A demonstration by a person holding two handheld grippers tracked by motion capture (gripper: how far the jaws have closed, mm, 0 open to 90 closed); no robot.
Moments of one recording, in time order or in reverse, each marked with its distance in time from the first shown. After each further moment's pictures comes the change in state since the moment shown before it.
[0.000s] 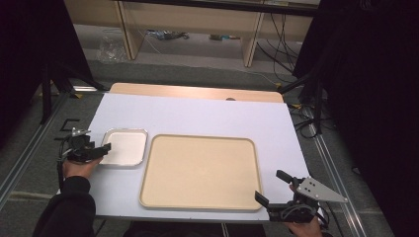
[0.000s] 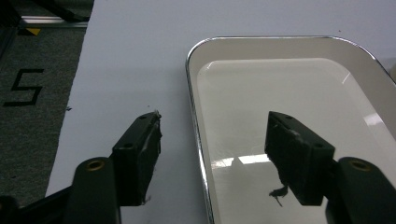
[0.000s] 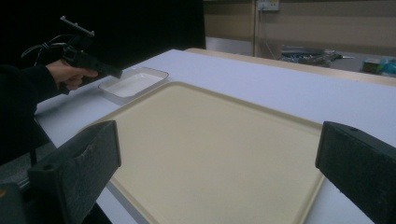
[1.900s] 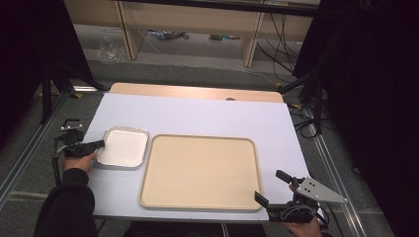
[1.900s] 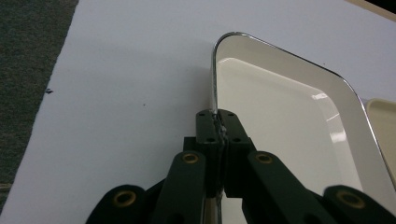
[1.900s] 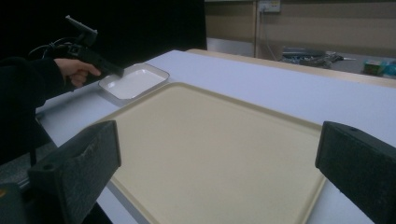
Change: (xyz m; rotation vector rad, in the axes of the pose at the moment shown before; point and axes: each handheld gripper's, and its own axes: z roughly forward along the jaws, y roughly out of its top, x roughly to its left) left arm 0.018 0.008 0.007 0.003 -0.120 -0.235; right arm 0.001 0.000 0.000 -0.007 -0.004 -0.012
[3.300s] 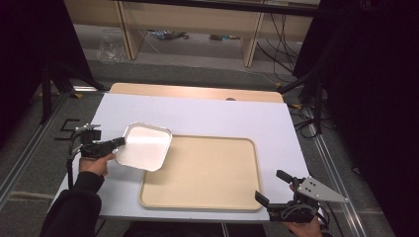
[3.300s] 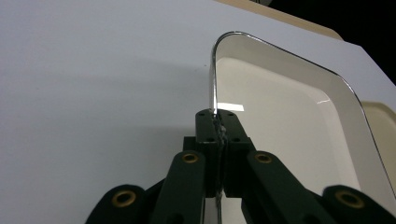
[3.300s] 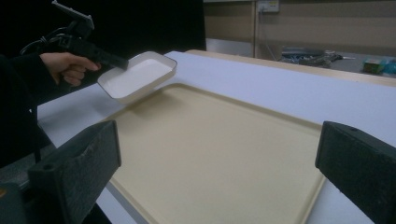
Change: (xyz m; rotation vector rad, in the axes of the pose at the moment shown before) left arm -0.077 -0.007 -0.016 -0.041 -0.208 0.084; right arm -0.002 0.001 -0.002 0.000 -0.022 -0.013
